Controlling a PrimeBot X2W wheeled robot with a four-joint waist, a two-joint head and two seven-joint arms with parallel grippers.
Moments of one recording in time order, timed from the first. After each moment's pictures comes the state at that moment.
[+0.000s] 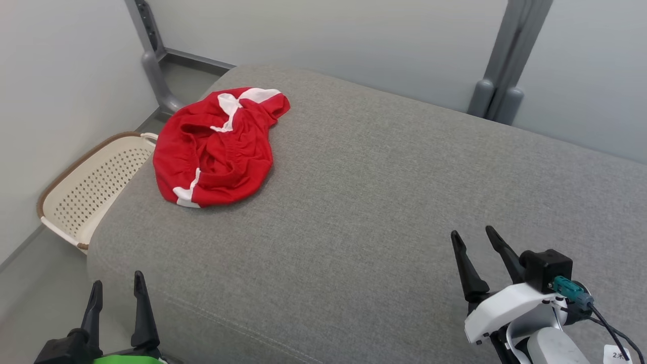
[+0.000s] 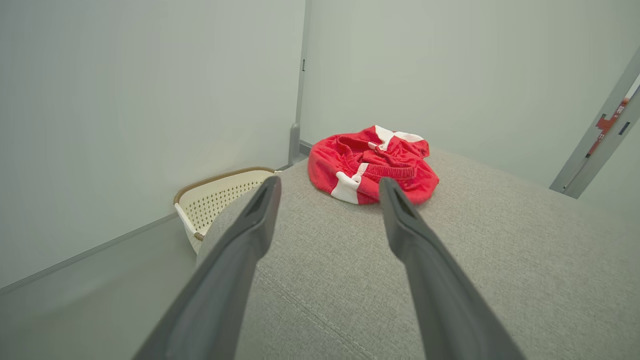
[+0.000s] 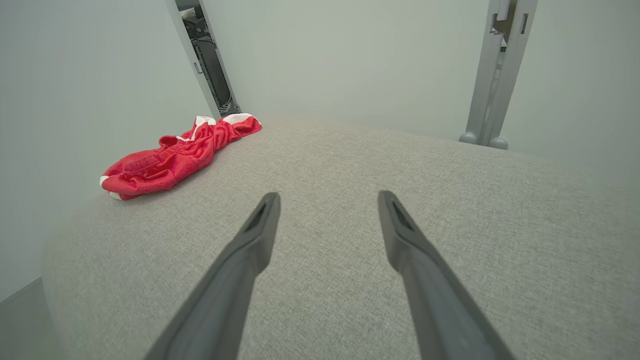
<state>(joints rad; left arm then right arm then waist) 0.10 0.05 0.11 0.15 -0.26 -0.09 -0.26 -0.09 -0.09 0.13 0.29 0.25 0.13 -0.17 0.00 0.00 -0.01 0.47</state>
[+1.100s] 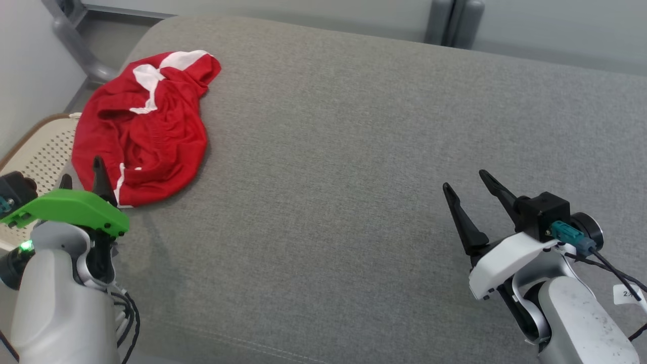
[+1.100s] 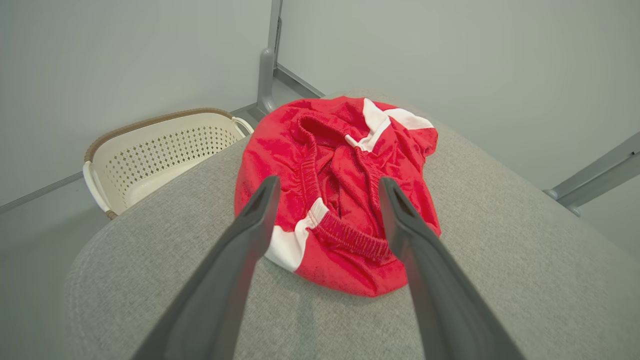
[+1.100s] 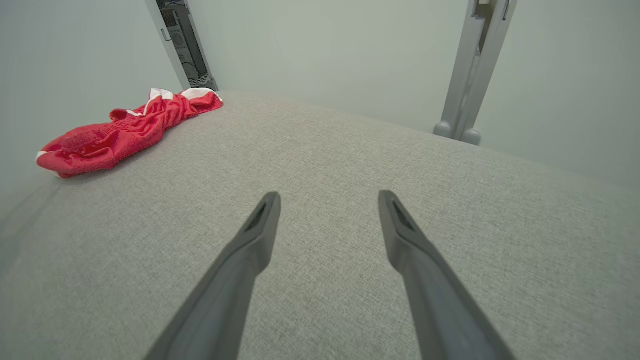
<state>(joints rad) -0.54 0.13 0.20 0.65 -0.45 -0.04 0.04 -0.23 -0.22 0.23 0.16 0.23 0.13 -0.04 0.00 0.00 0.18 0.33</state>
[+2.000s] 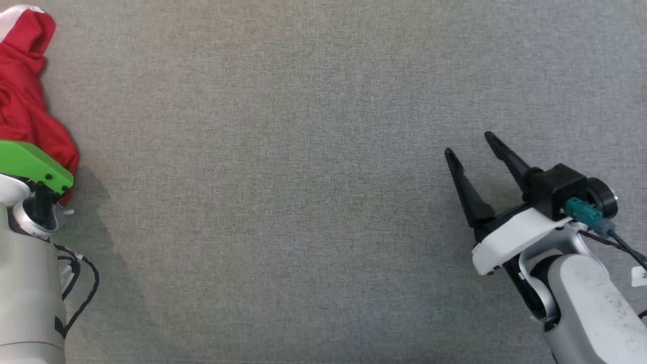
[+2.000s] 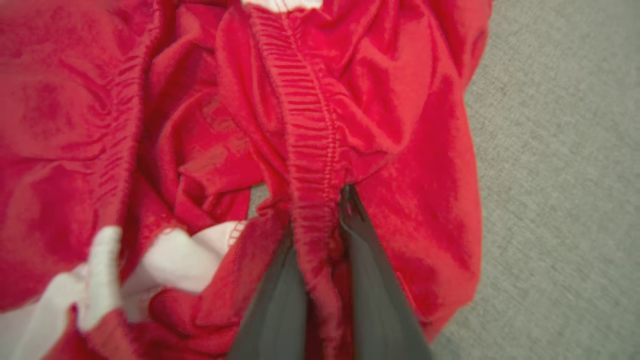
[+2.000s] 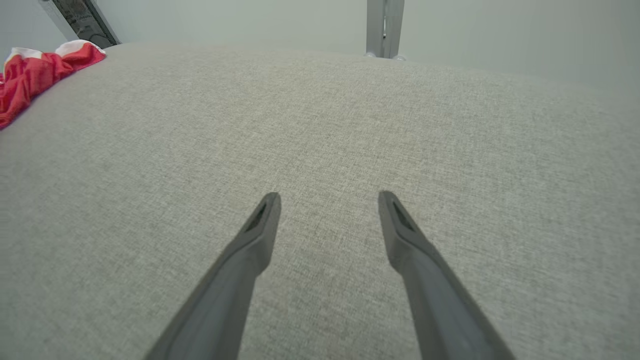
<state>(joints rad) -0.81 0.25 0.20 0.94 -0.48 0.09 0.29 -0.28 -0.25 0.23 0.01 0.22 0.13 0.01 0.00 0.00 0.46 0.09</state>
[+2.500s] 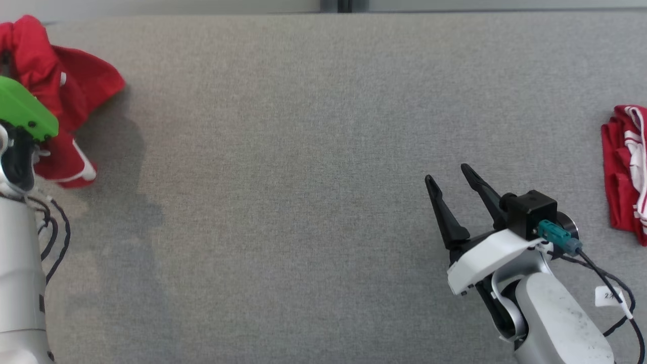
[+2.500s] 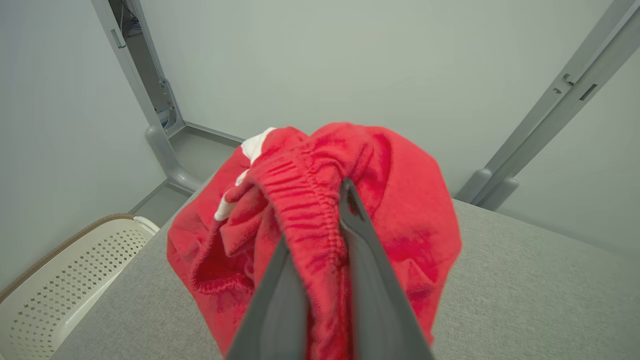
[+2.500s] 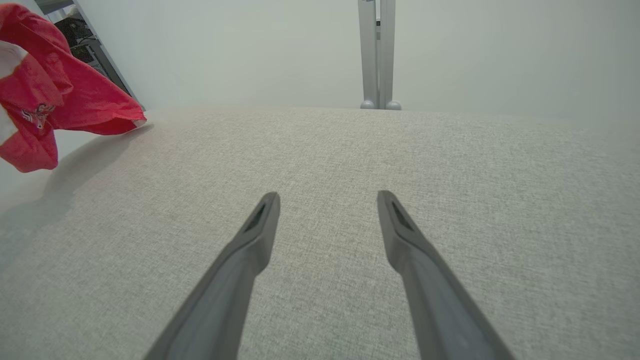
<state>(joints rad) -0.83 0.30 0.09 0.63 -0.42 0.00 0.26 -0.27 -0.16 0.26 0.20 0.27 0.13 -0.11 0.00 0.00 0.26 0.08</state>
